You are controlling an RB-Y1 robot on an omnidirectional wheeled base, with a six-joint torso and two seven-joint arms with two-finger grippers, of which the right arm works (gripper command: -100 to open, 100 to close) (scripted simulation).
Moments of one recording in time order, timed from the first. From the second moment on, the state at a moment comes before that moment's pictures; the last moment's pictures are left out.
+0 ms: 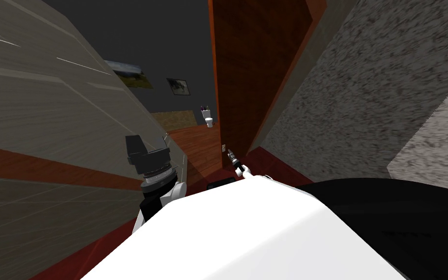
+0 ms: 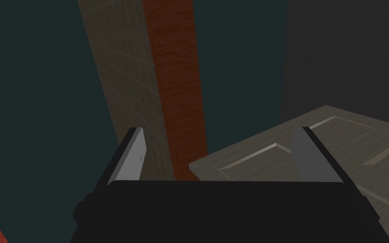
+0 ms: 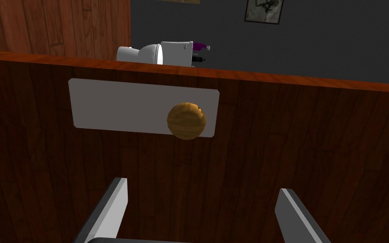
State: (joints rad) arm -0.20 -0.07 0.06 -0.58 0.20 -0.84 -0.21
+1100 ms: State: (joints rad) arm -0.20 -0.06 0.05 -0.56 0.19 -0.84 -0.20
